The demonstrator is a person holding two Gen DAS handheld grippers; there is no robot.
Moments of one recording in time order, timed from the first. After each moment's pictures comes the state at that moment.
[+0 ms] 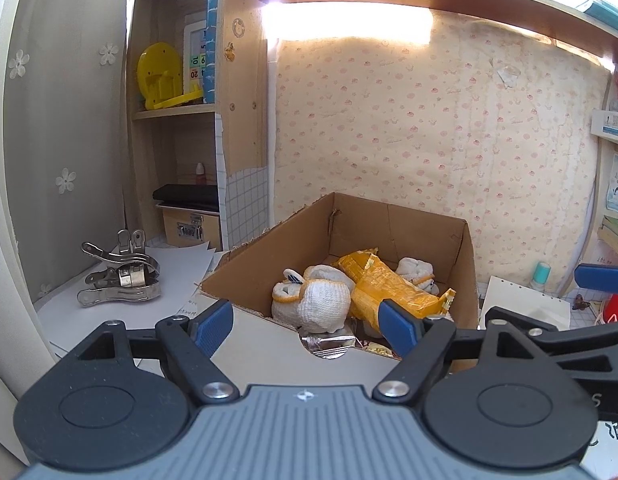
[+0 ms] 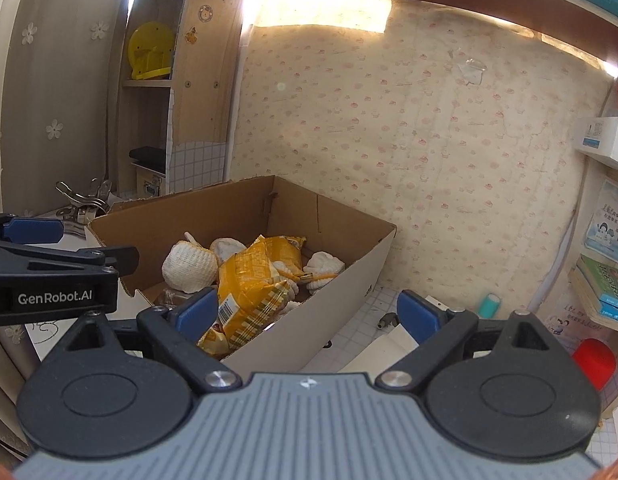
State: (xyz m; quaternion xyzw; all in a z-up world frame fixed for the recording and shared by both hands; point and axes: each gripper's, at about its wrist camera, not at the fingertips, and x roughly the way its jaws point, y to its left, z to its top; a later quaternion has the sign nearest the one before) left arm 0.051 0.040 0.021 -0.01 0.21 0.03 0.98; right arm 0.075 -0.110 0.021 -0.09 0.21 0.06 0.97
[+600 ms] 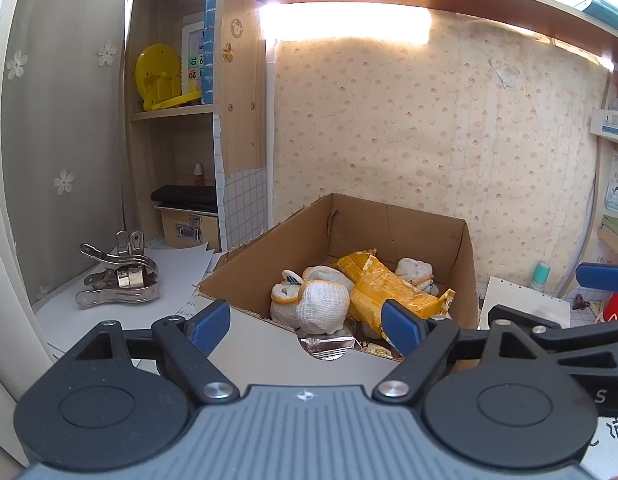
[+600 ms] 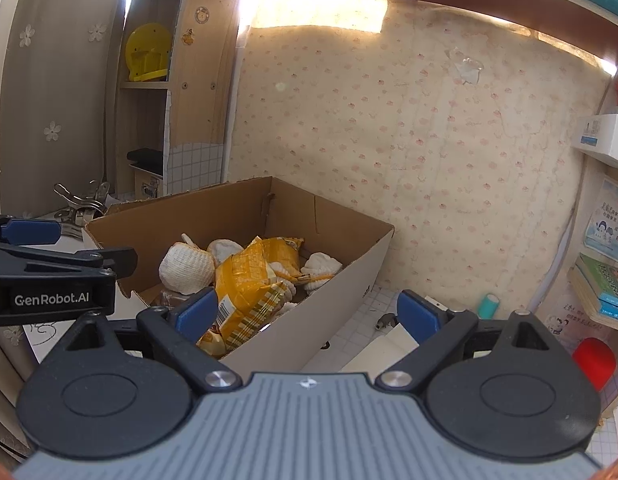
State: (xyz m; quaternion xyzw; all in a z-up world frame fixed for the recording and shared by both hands) left arm 0.054 0.040 0.020 -0.01 0.21 0.03 0.98; right arm 0.075 -0.112 0.022 -0.09 0.21 0.06 0.97
